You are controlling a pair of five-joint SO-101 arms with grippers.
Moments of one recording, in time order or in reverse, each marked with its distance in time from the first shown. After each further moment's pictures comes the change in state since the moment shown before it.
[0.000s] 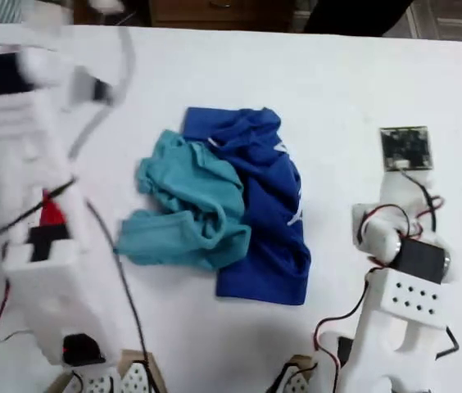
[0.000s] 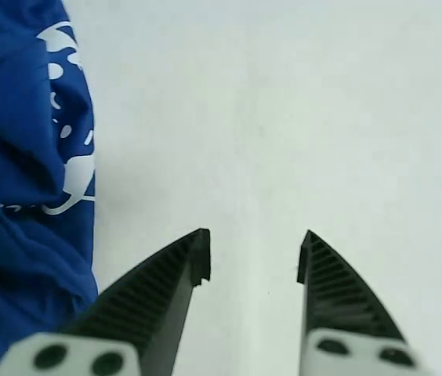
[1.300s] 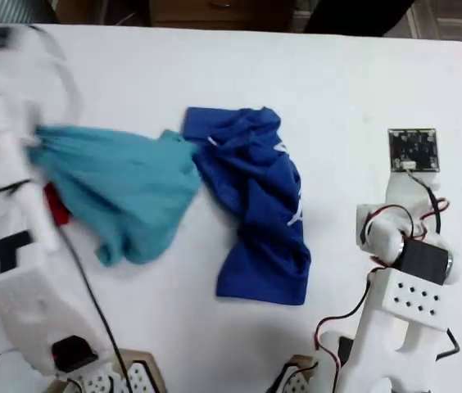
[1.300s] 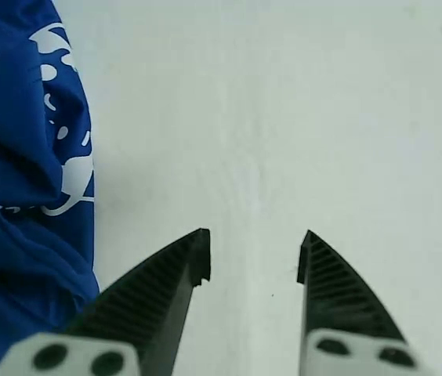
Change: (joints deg) left arm -26.0 -1.1 2.0 -2.6 4.1; right arm -1.2 0.0 0.0 0.0 -0.4
